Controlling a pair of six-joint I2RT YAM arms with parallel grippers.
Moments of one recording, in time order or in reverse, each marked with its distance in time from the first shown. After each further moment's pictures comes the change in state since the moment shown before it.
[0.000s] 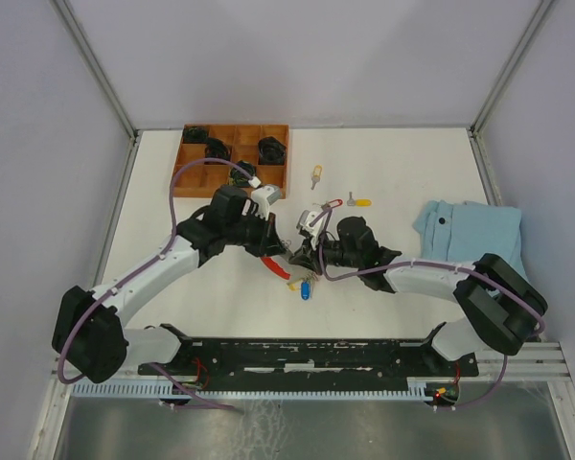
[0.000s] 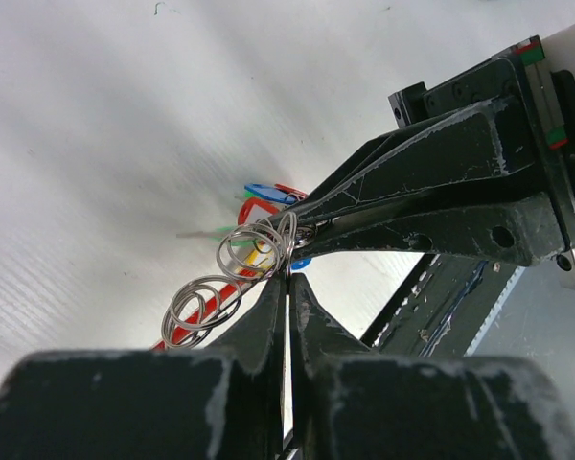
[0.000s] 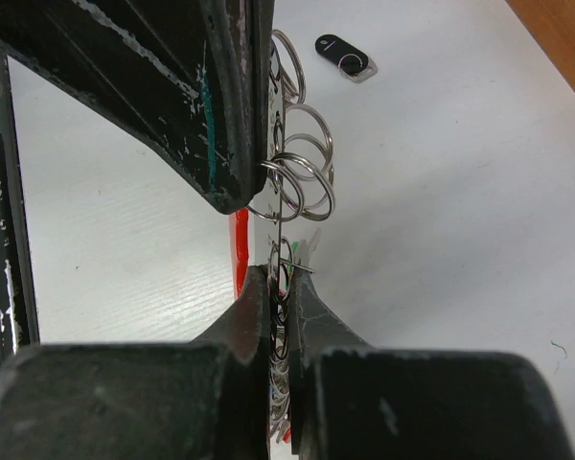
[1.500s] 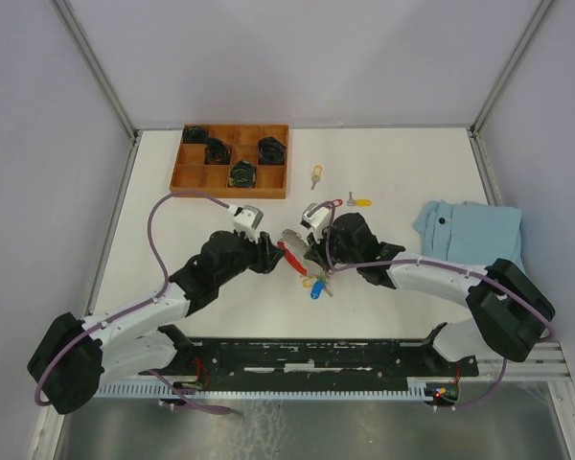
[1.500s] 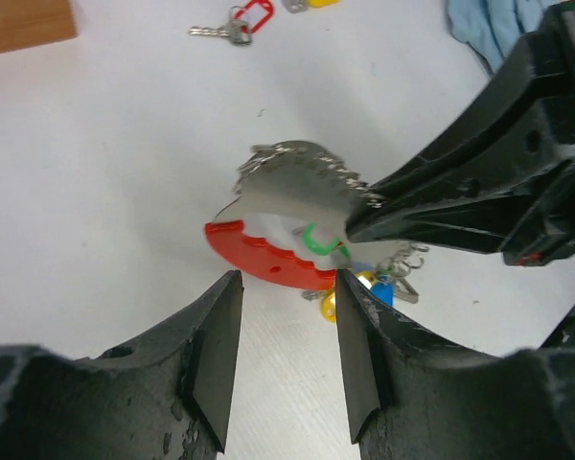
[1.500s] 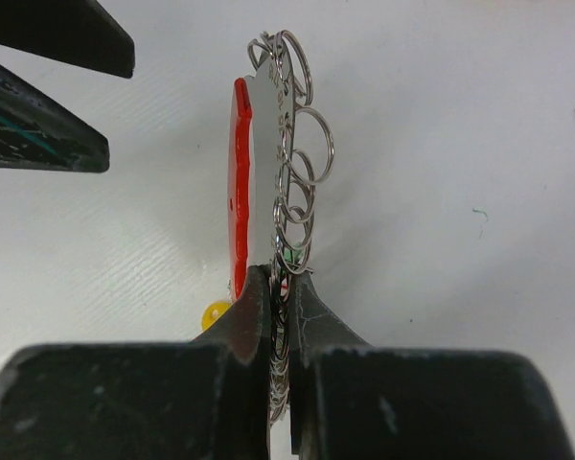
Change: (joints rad) left arm -0.175 -0.224 -0.420 0.570 -0.466 -0.108; right arm 0.014 -0.056 0.054 -0.269 0.260 0.023
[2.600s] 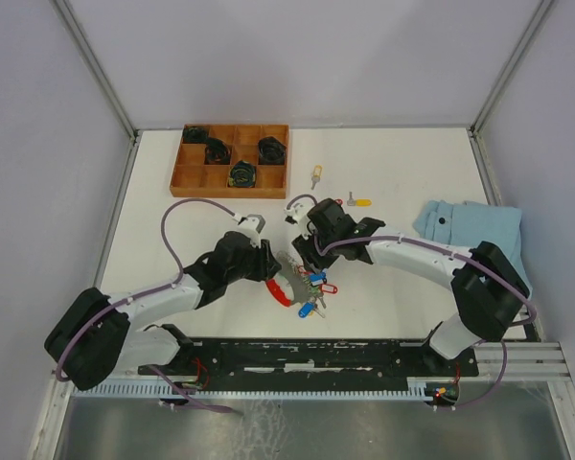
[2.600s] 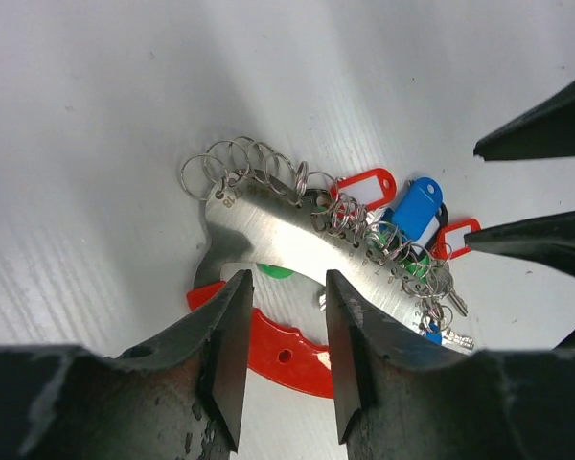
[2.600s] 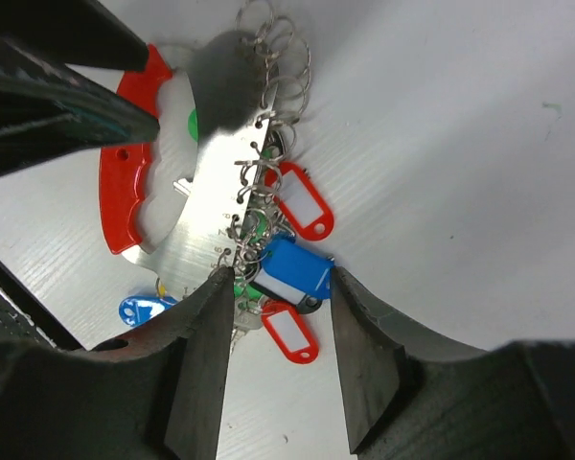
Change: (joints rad) left arm 0.045 0.151 -0.034 -0.069 0.000 -0.154; right arm 0.040 0.159 0.344 -0.614 0.047 0.109
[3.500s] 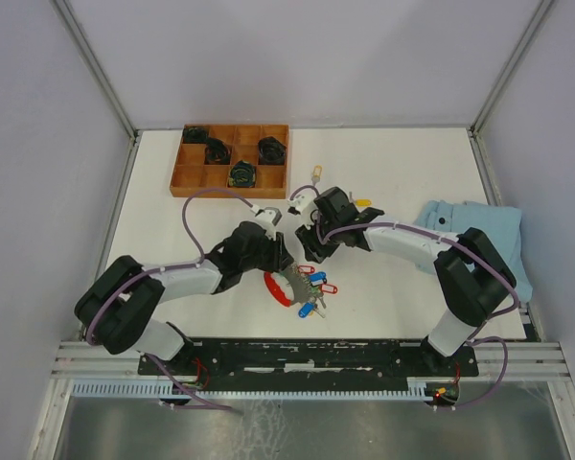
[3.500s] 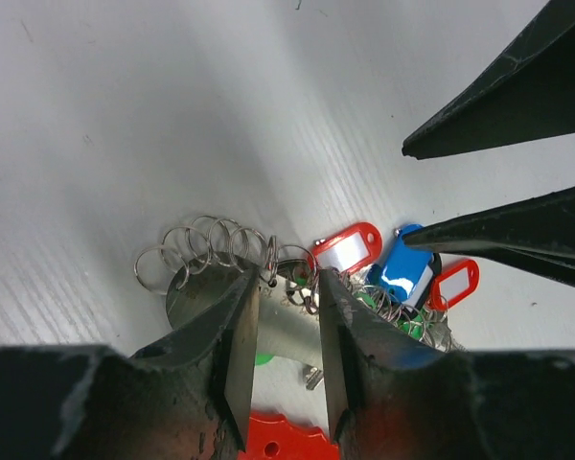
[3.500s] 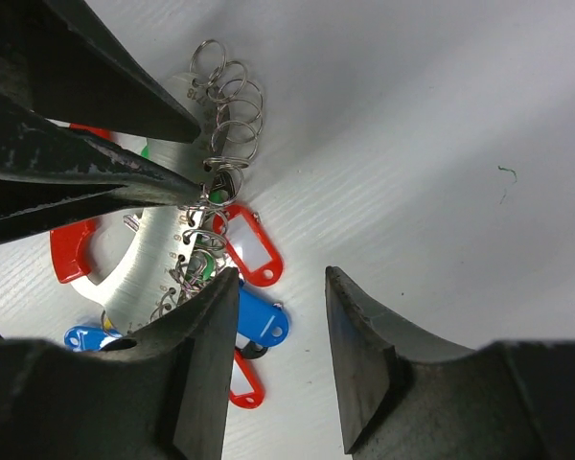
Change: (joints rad) left arm 0.000 0.258 0.098 0.164 0.088 0.061; right arm -0.120 0.102 0.048 0.077 -0.138 -0.148
